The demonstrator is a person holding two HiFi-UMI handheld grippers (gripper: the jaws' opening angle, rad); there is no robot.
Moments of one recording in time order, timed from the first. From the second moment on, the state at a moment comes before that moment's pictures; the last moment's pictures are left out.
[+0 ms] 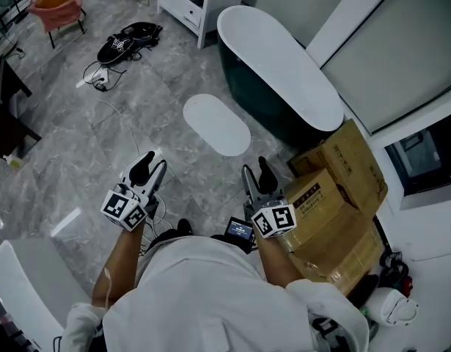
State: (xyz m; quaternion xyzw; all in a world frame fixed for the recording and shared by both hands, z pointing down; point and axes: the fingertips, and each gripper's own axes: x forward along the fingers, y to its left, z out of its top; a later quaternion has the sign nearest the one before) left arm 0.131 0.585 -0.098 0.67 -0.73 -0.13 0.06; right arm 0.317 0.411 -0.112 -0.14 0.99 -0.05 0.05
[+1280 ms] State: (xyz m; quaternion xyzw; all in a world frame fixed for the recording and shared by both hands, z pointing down) left arm -0.145 0.235 -0.083 0.68 -0.72 -0.09 0.12; right arm 0.072 0.057 -0.044 -0.17 0.98 -0.13 0.04
